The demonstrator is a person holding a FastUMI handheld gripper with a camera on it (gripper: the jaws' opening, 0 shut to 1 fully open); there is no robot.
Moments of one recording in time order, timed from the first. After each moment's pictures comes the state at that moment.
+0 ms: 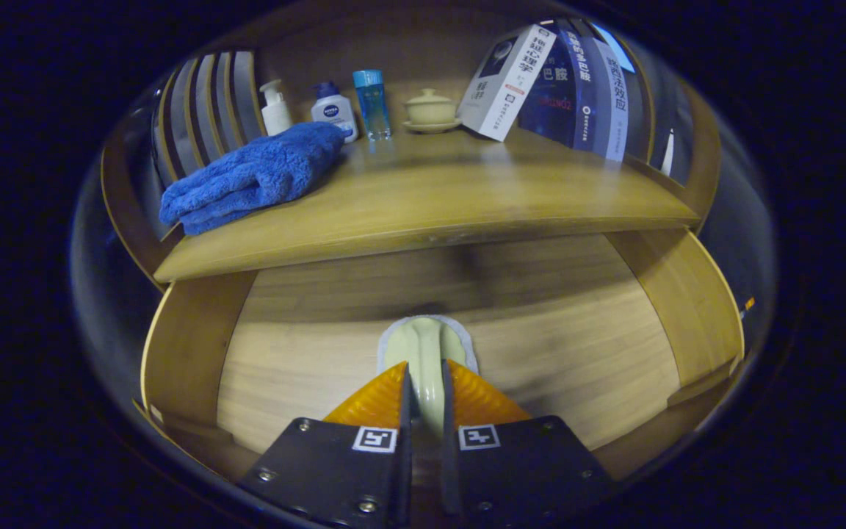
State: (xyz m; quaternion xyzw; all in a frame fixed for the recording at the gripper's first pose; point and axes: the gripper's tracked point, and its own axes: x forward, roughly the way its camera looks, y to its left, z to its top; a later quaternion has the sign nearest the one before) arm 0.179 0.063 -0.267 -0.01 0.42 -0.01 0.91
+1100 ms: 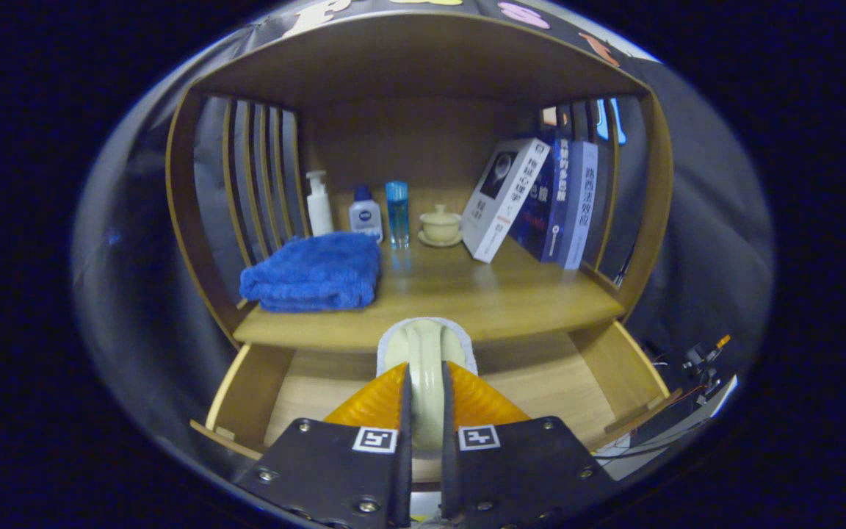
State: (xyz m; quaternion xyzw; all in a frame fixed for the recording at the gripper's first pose) arm 0.169 0.085 -0.108 -0.03 0.25 -0.01 0.97
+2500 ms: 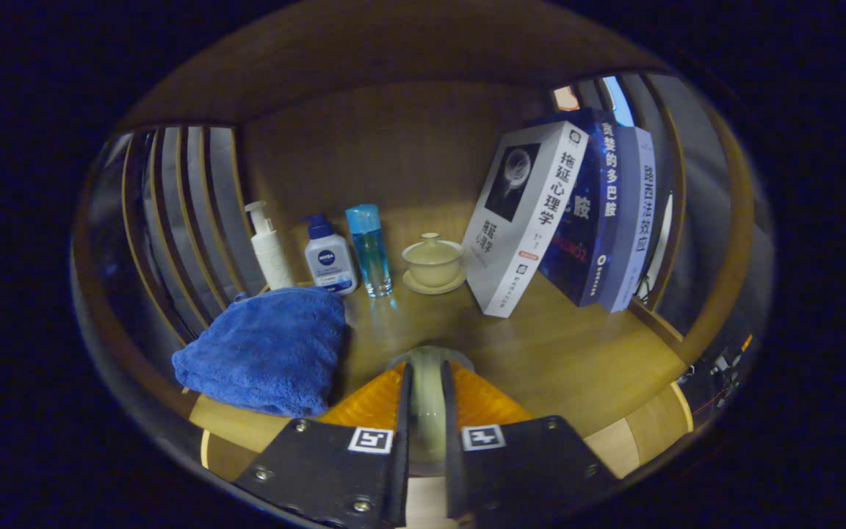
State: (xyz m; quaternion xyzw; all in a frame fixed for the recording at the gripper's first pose) arm 0.322 0.071 -0.138 0.01 0.26 -0.02 0.97
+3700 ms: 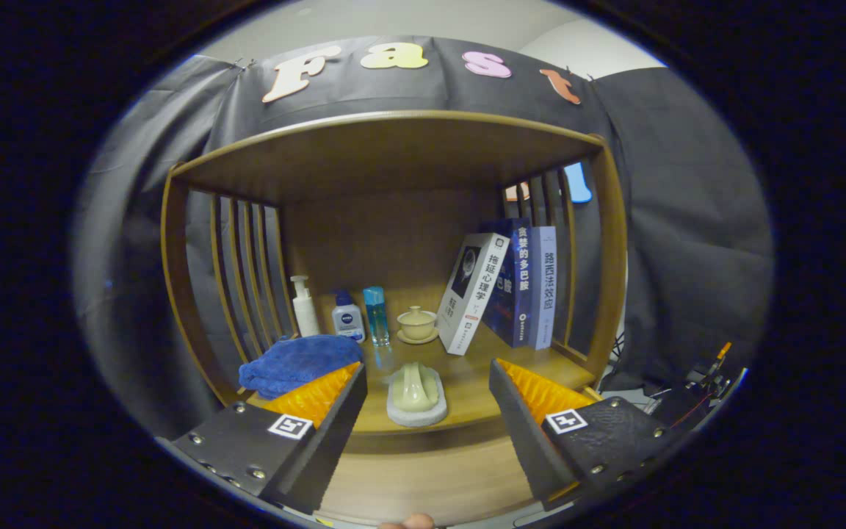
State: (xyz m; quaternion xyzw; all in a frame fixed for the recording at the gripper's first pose) arm 0.170 0.056 -0.029 0.00 0.09 -0.05 0.99
